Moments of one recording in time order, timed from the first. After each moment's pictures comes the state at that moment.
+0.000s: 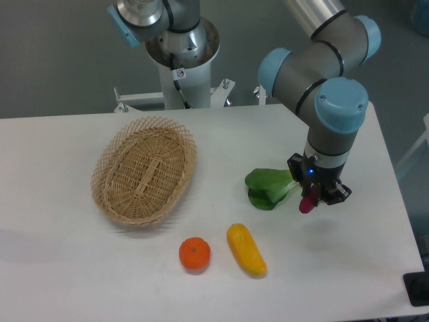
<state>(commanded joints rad) 2.63 -2.00 -1.47 -1.13 1.57 1.43</state>
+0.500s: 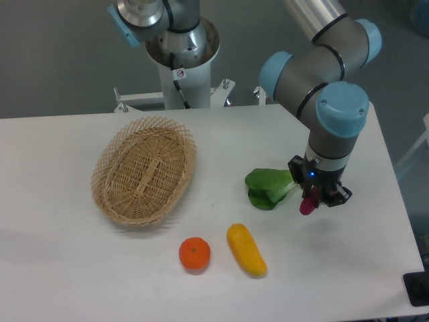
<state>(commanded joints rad) 2.62 -2.03 -1.47 -1.13 1.58 1.41</state>
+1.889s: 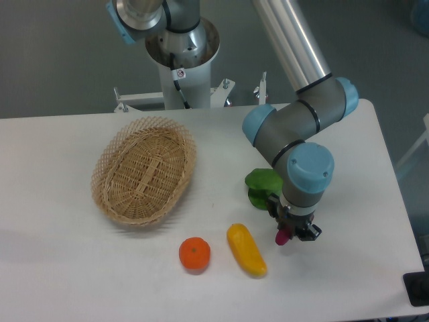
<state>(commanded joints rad) 2.54 -2.18 -1.49 -0.99 1.58 1.32</state>
